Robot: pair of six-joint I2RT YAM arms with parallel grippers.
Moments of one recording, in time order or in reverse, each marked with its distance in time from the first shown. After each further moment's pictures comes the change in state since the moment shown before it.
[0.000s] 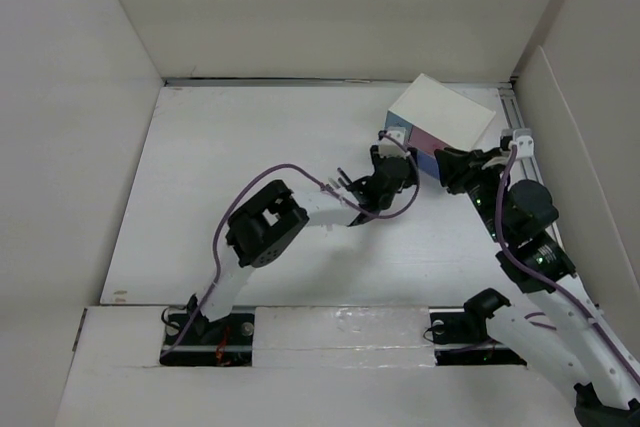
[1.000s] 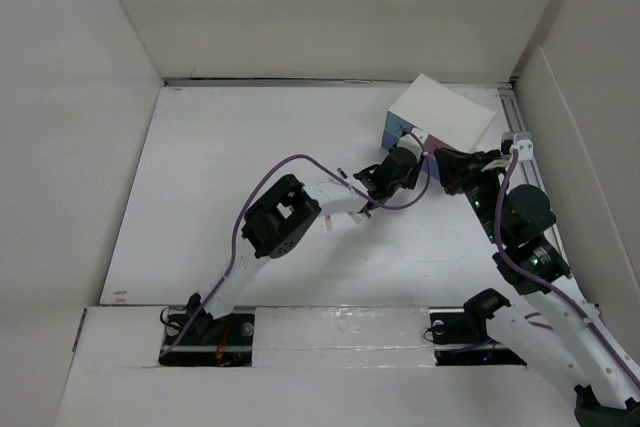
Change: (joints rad) left arm 0.042 0.090 0.106 -0.204 0.272 0.204; right arm 0.000 -0.014 -0.053 0.088 -0.010 0.023
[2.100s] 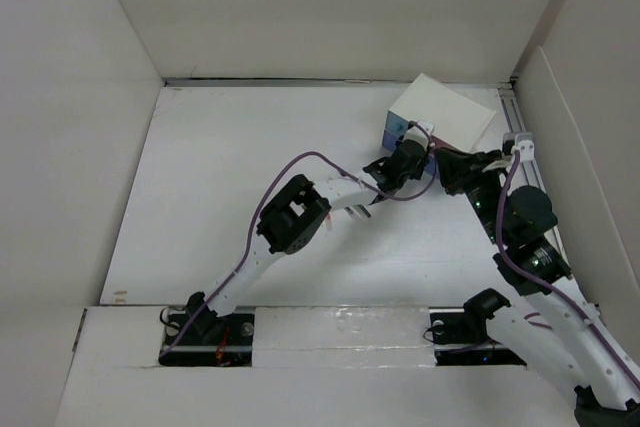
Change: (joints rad) left arm 0.023 0.185 0.286 -0.085 -0.038 0.008; right arm 0.000 -0.008 -0.001 0.004 -0.009 0.000
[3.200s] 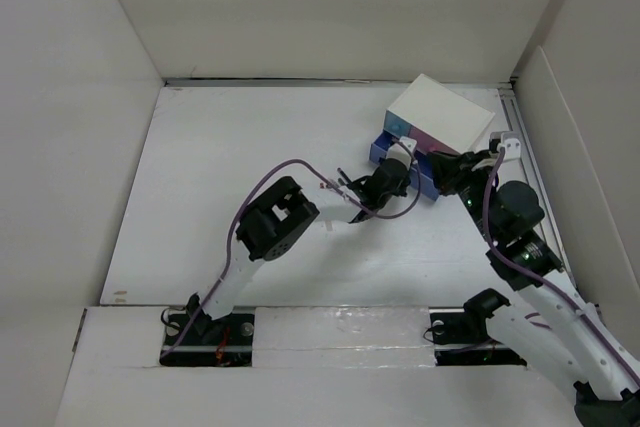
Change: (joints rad) left arm -0.026 -0.224 -0.443 0.236 -0.015 -0.048; right arm 0.000 0.040 -0.033 0.017 -0.011 0.000
